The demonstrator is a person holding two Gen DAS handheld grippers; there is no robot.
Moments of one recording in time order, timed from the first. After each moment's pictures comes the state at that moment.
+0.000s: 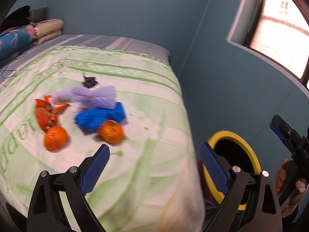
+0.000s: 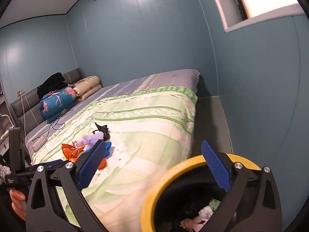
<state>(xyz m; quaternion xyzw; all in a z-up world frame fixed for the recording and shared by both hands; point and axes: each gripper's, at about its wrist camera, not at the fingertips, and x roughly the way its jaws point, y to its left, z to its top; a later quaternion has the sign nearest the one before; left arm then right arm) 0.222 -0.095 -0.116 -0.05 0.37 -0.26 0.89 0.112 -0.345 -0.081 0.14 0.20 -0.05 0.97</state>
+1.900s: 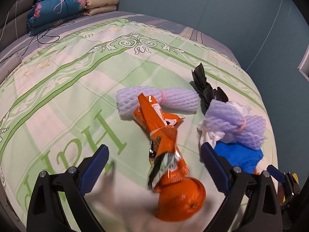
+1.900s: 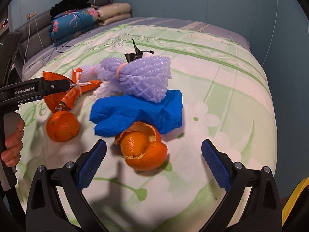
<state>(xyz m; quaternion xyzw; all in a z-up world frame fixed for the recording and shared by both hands) 0.418 0.055 -0.205 -0.09 0.44 -0.09 0.89 0.352 -0.142 -0.221 -0.01 0.41 0.04 0.91</state>
